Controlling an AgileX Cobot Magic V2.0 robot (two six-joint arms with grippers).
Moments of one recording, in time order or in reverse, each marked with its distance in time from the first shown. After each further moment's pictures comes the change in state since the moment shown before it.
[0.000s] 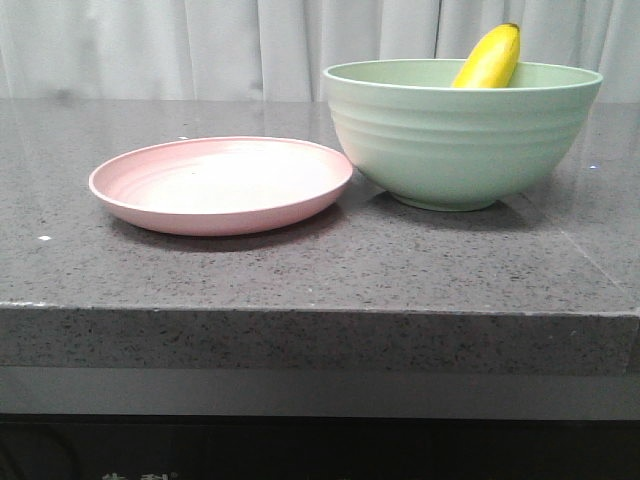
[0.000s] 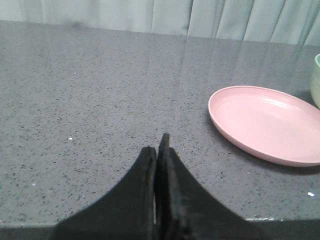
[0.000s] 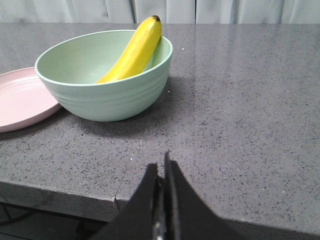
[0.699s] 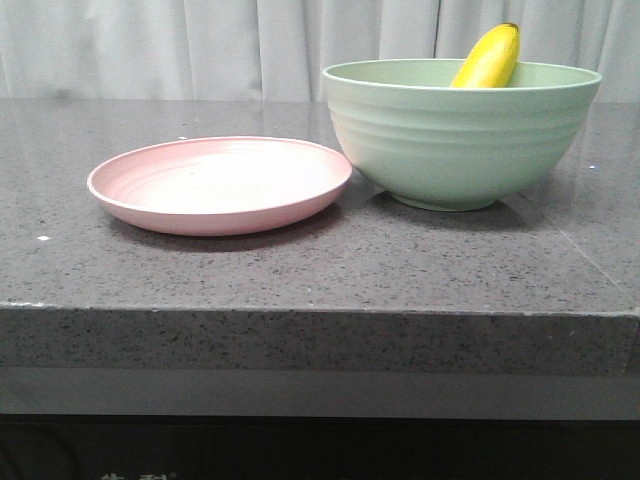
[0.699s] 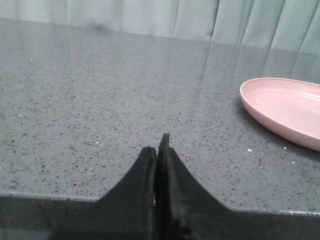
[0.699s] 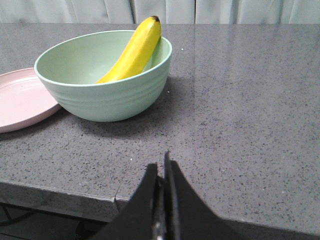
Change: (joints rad) left arm 0.193 -0.083 0.349 -0.263 -0.379 0.236; right arm 0.000 -0.001 0.000 0.002 0.000 0.000
